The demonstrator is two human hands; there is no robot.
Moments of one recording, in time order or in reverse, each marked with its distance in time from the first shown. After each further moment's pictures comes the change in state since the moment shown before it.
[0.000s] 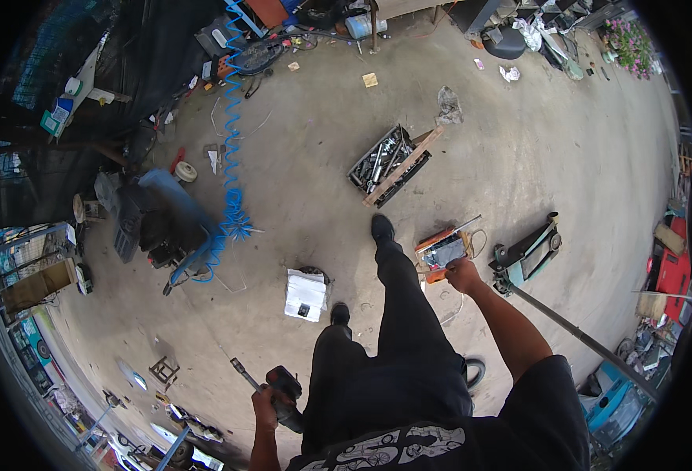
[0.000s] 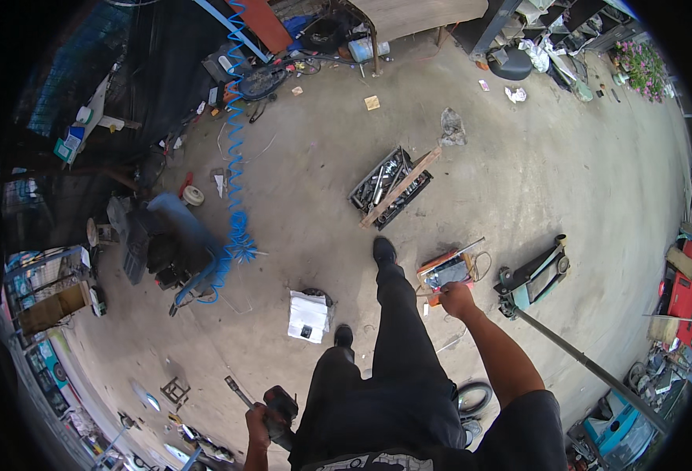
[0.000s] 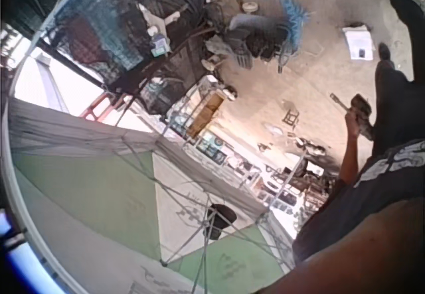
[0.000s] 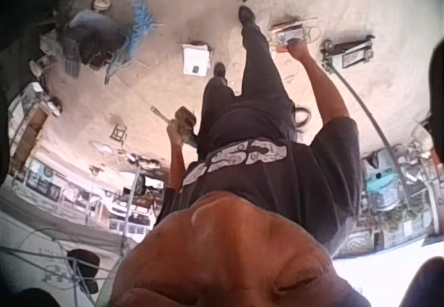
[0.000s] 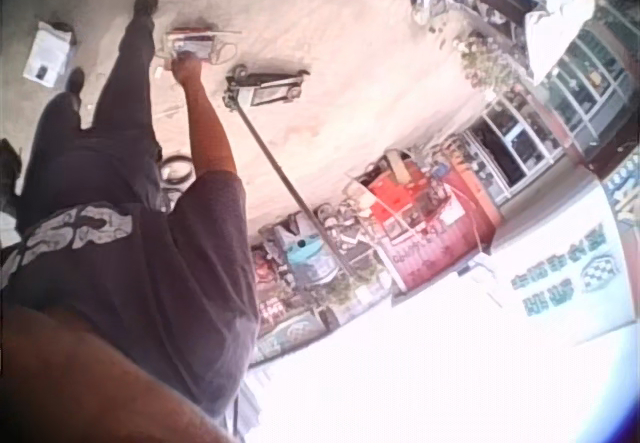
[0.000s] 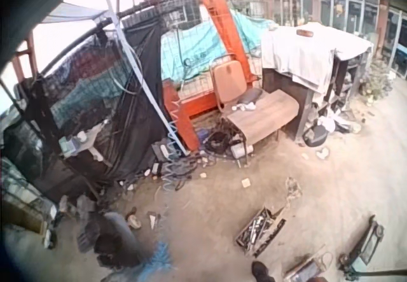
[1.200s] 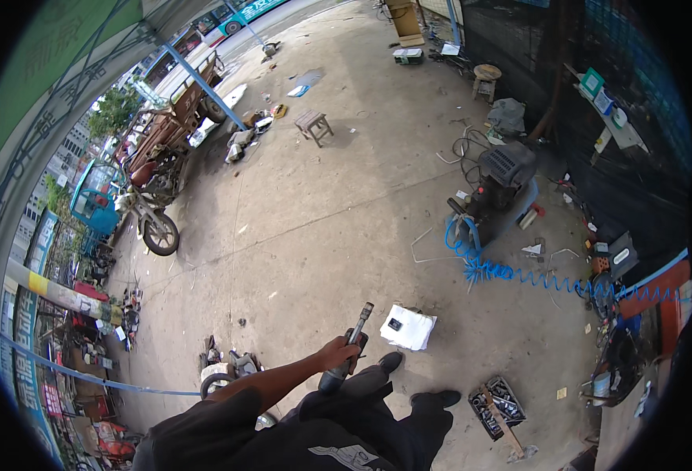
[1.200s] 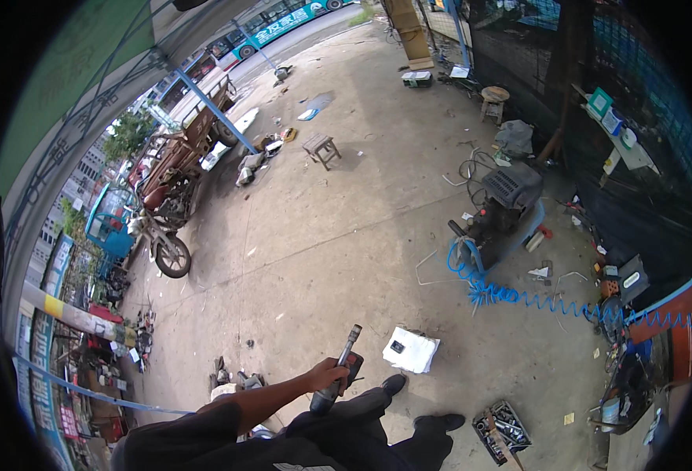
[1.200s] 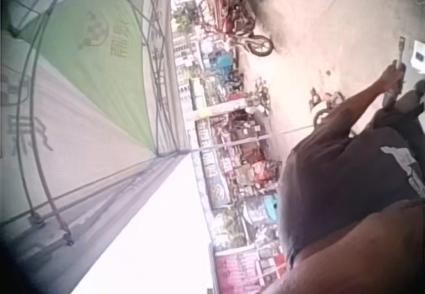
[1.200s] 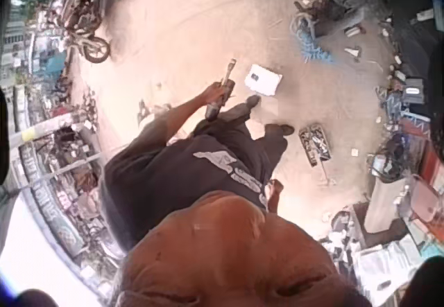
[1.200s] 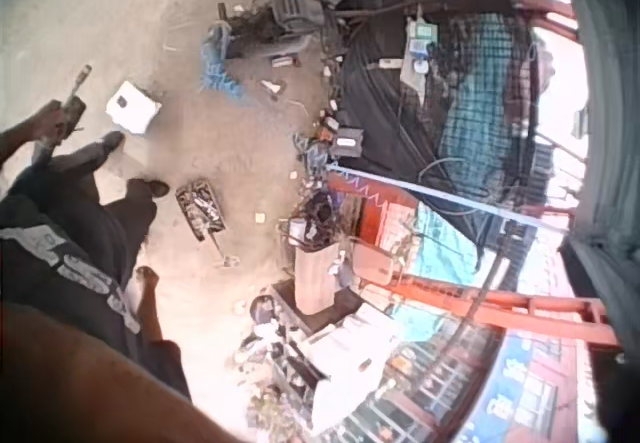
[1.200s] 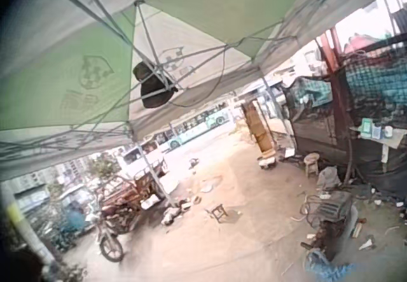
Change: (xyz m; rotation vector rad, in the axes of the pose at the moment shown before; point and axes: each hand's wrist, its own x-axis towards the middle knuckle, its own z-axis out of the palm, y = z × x) left_hand -0.057 -0.091 0.002 -0.609 0.254 0.234; right_hand 0.037 -0.005 -0.053 -0.502 -0.724 -0.414
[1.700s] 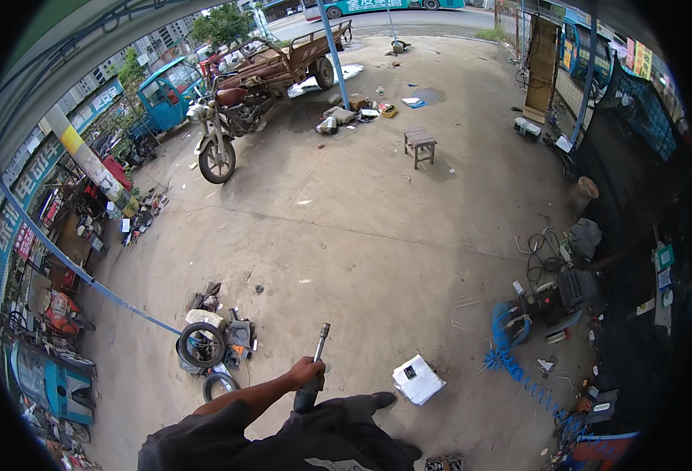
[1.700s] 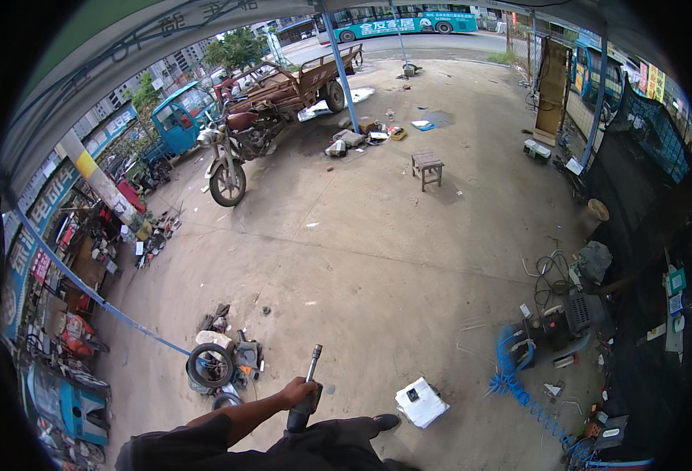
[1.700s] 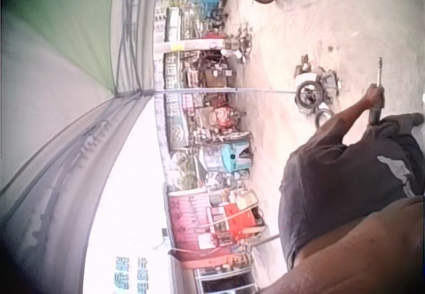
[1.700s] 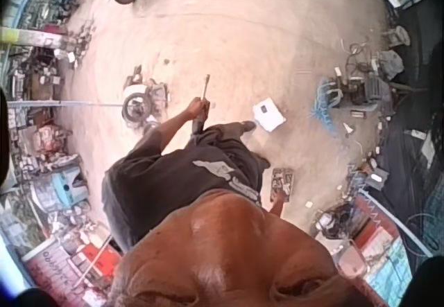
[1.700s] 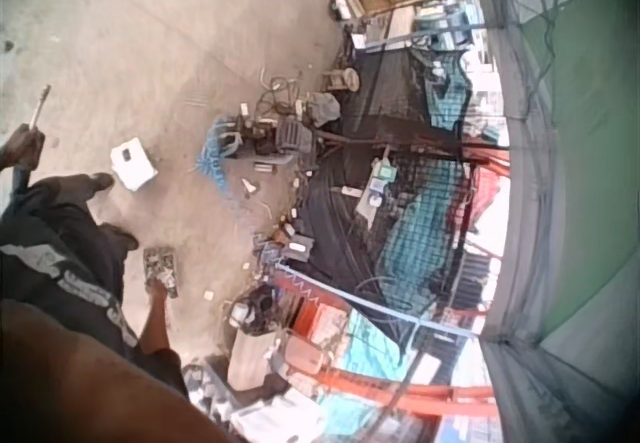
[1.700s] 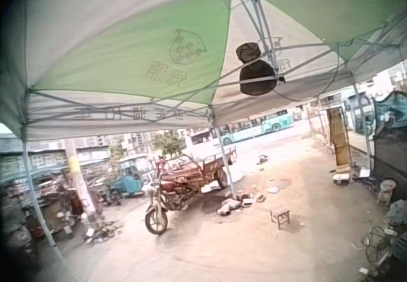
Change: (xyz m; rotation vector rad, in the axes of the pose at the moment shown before) left_hand -0.144 -0.099 -0.113 -0.401 0.656 -0.142; right_hand 0.129 -0.210 -0.115 0.164 0.003 0.453
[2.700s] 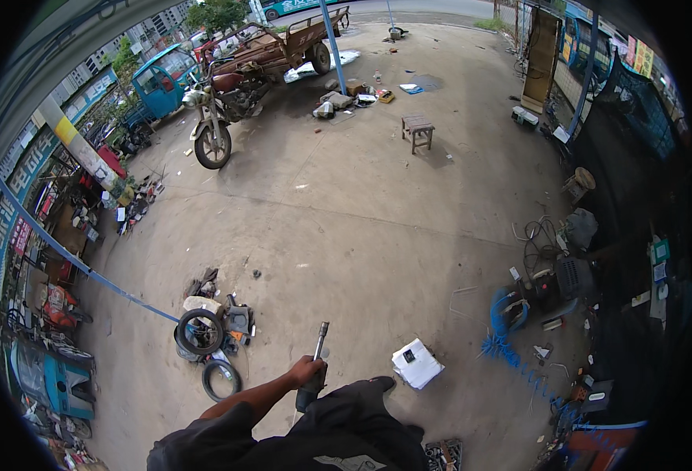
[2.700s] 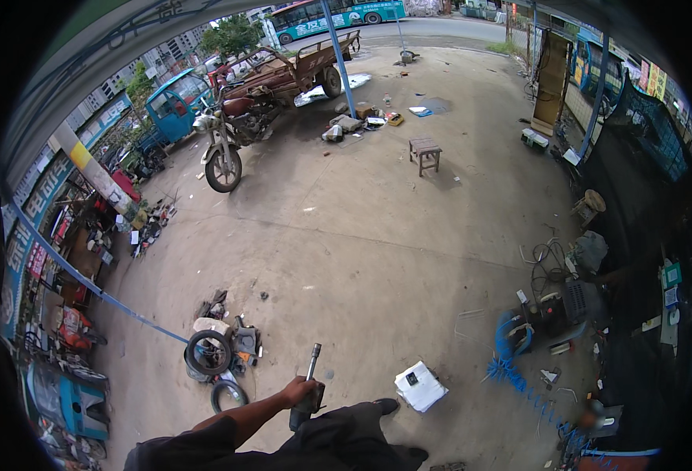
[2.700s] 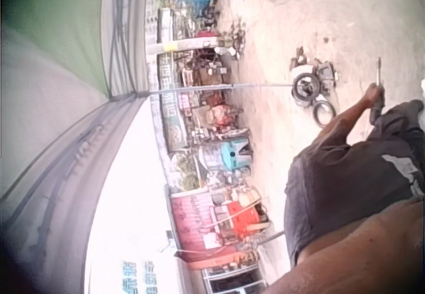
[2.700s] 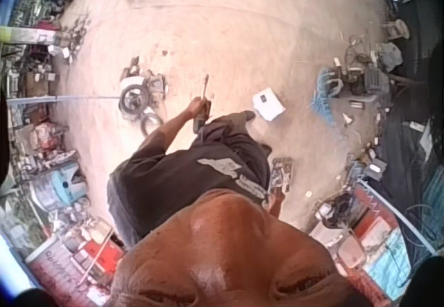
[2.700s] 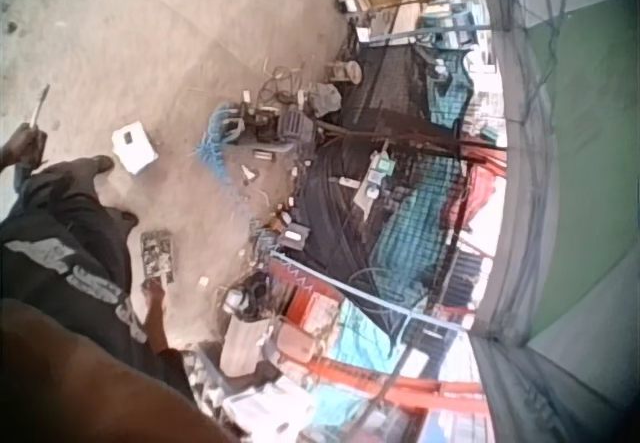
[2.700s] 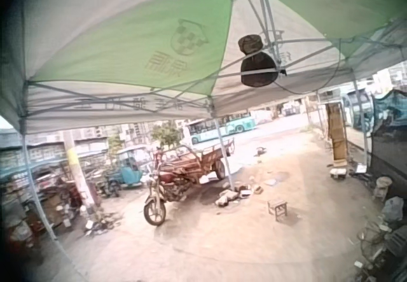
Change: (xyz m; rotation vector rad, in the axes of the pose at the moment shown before) left_hand -0.007 -0.057 0.007 -0.080 0.011 -0.023; right_hand 0.108 0.157 -0.028 -0.502 0.078 -0.191
